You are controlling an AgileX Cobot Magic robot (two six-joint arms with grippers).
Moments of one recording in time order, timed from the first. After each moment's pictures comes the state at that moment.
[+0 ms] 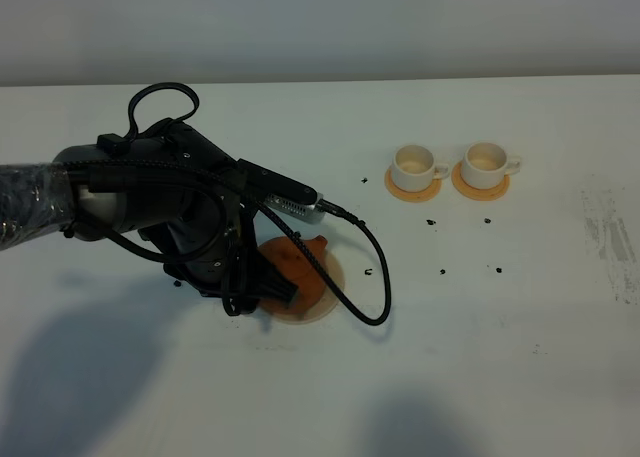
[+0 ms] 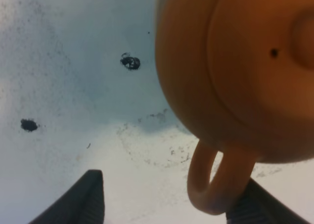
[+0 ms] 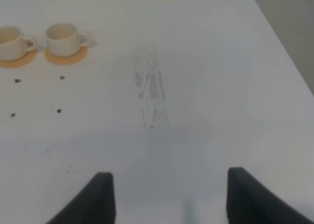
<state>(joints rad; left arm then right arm) -0.61 1.93 -1.21 0.19 0.74 -0.24 -0.07 -0.01 -0.49 0.02 1.07 -0.09</state>
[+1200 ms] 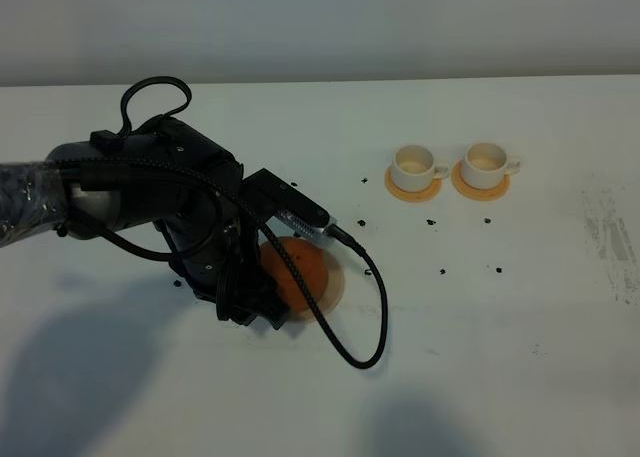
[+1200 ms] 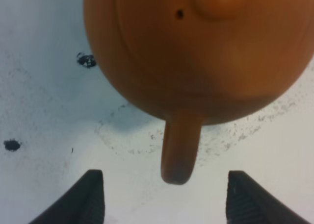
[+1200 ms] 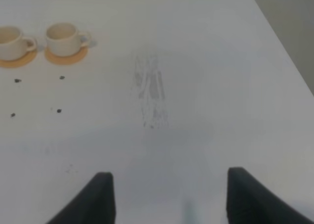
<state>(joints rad) -0.61 1.92 -1.21 0.11 0.77 0.06 -0.07 -0.01 -0.49 0.02 1.07 -0.09</state>
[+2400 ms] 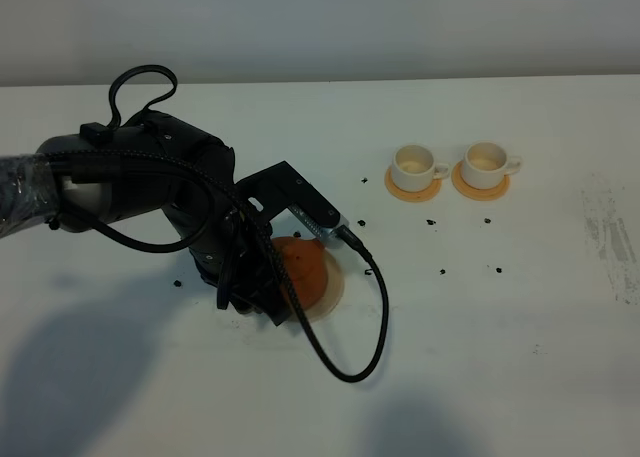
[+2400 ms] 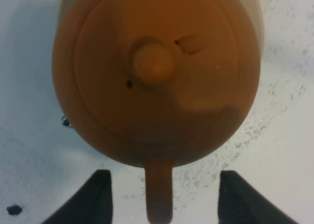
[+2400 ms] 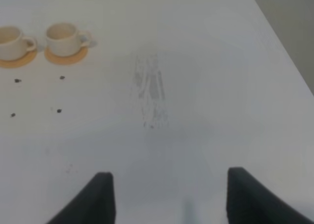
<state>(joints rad) -0.59 1.91 -1.22 0.00 0.70 0.29 -0.07 -0.01 -0.49 0.02 1.07 -0.08</state>
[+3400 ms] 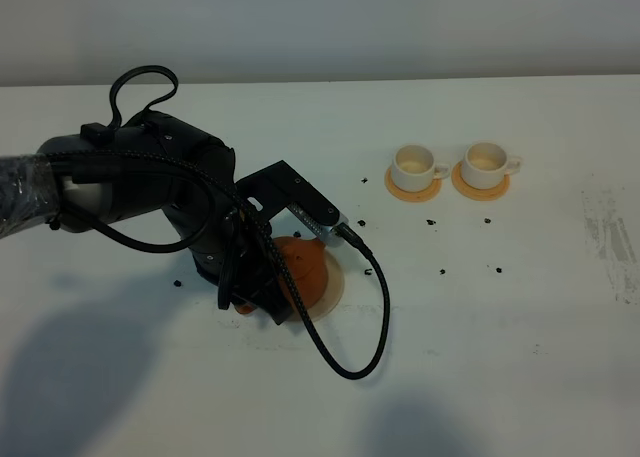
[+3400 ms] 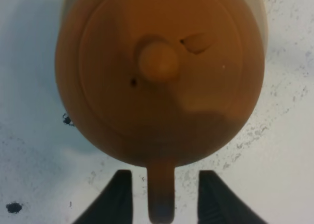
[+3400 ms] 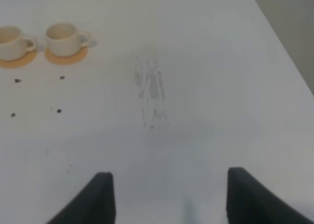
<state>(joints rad) -0.59 1.91 -1.22 0.01 0.70 0.28 -0.07 -0.01 -0.49 0.02 1.07 -0.08</state>
